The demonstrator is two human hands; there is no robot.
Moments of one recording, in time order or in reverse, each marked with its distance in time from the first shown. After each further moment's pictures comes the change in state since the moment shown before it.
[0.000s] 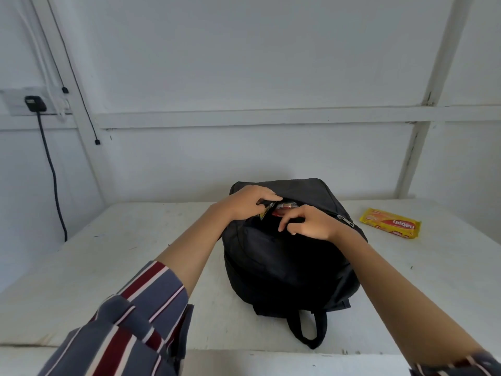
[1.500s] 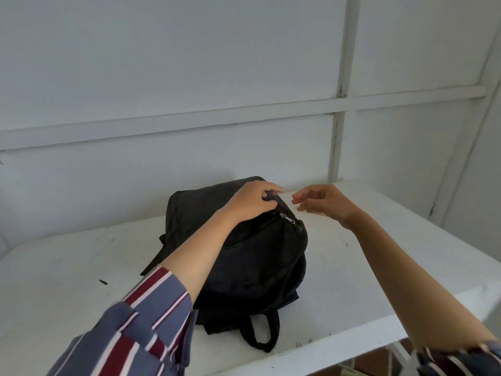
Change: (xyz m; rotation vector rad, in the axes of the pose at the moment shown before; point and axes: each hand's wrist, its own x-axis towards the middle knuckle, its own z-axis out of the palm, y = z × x) left_hand 0.079 0.088 0.050 -0.241 0.087 0.120; right_hand -0.079 0.075 -0.082 0.396 0.442 0.208
